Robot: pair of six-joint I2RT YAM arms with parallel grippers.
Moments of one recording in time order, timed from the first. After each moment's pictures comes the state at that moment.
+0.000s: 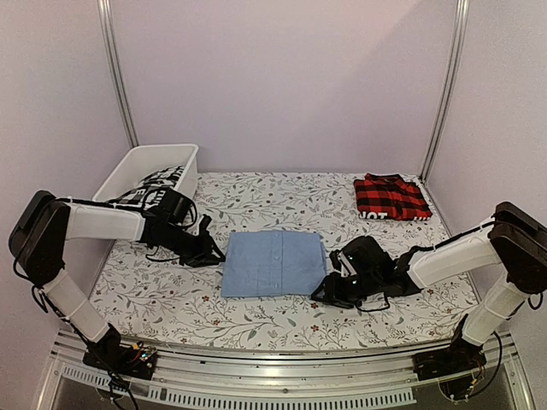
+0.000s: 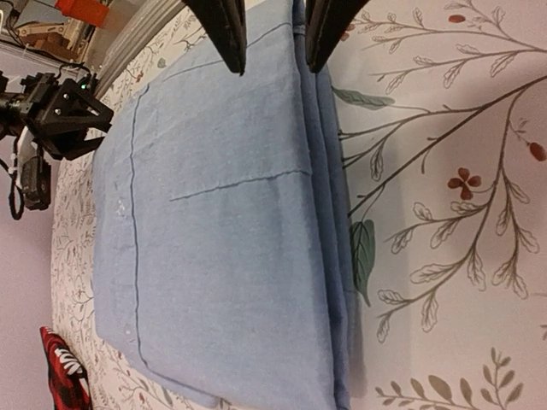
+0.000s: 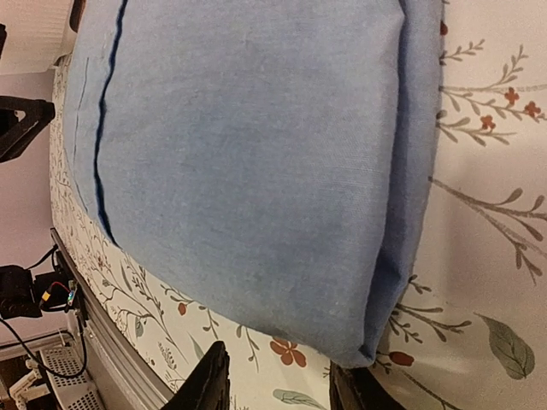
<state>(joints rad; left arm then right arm) -0.45 1.61 0.84 -0.24 0.47 -0.61 0.90 1.61 0.63 0.13 -0.24 0.95</state>
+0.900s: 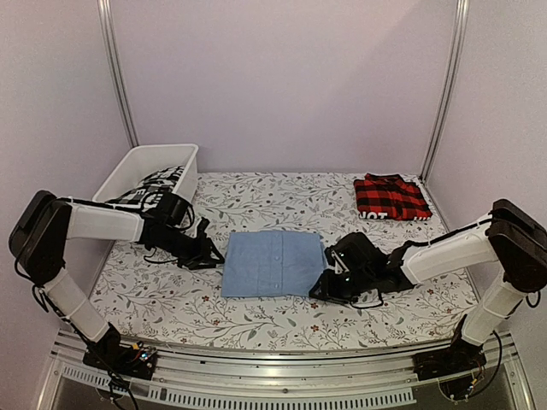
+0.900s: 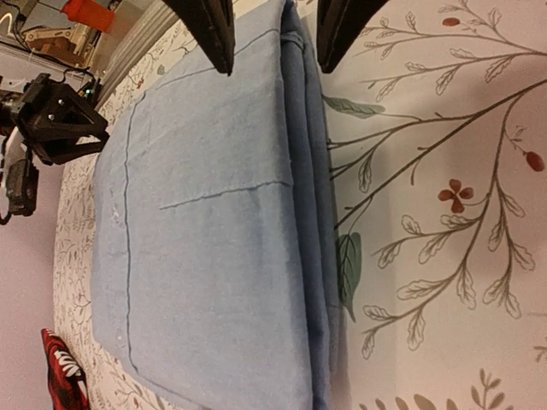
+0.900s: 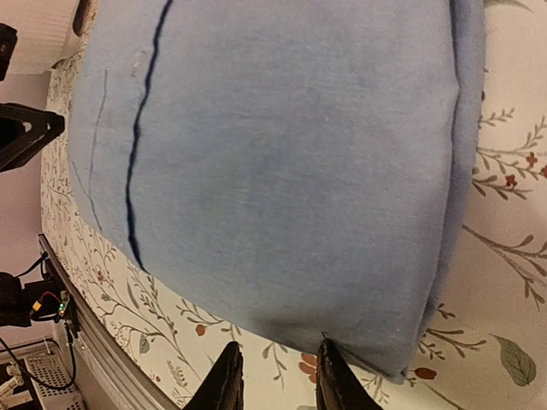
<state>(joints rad) -0.43 1.61 0.82 -0.24 0.51 -0.59 0.93 1.62 0.74 0.03 -0.16 0.92</state>
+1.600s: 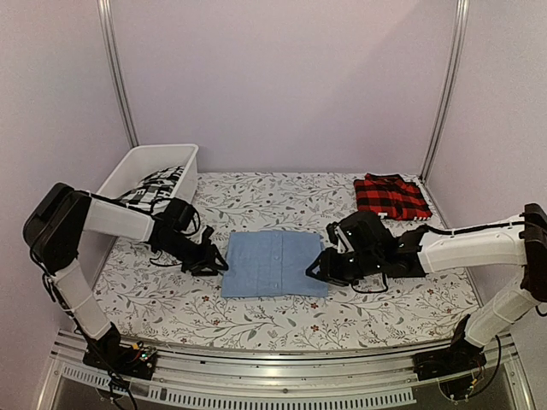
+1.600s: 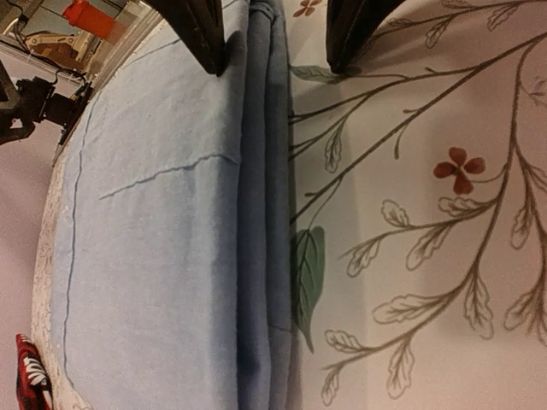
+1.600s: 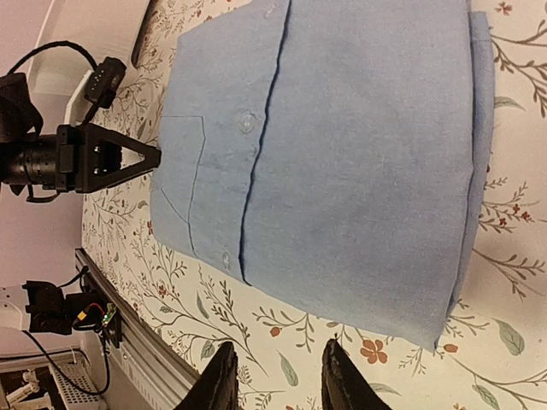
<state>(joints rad) -0.42 1.73 0.84 -0.24 0.53 -0.58 0.92 1.50 0.79 -0.07 -0.13 0.93</state>
